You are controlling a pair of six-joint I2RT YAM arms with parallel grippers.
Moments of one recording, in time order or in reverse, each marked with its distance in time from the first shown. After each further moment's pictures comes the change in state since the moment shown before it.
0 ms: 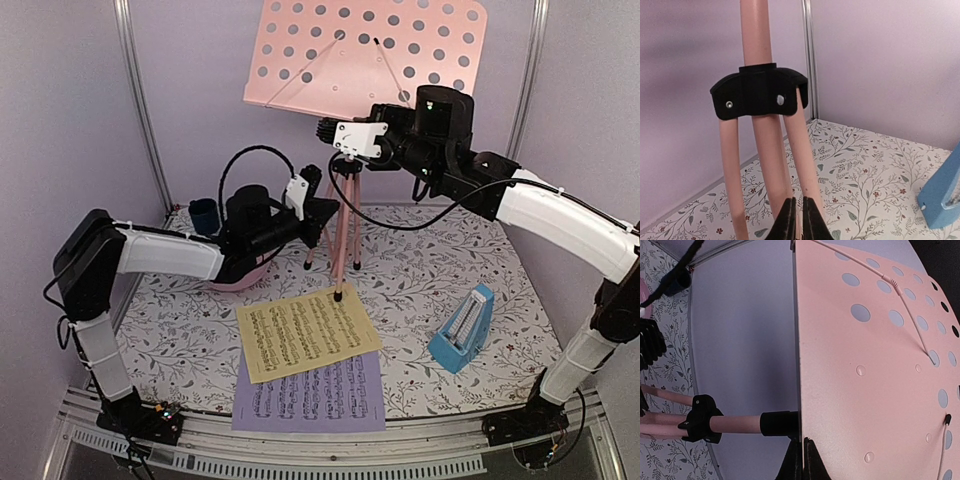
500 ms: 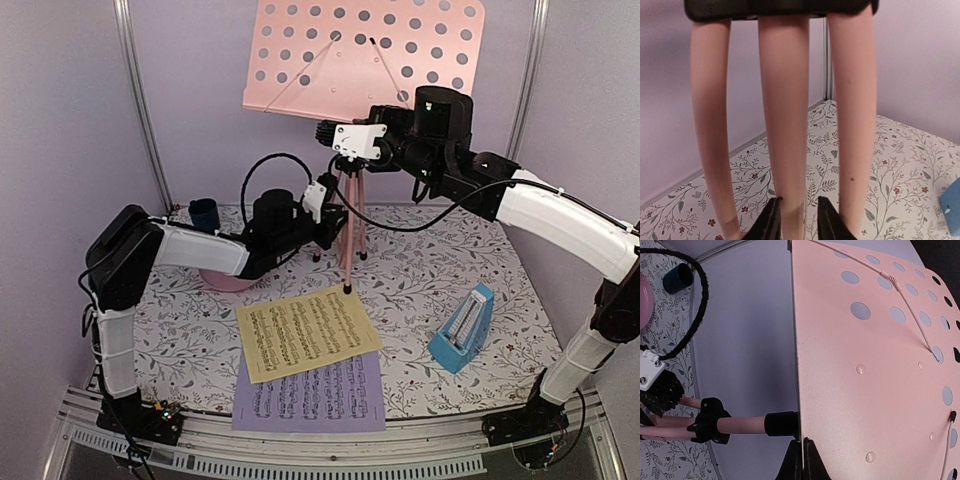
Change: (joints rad) left arm 0.000 0.219 0.188 -0.059 -0.050 -0.032; right arm 0.008 0.002 0.000 -0.005 0.001 -0.001
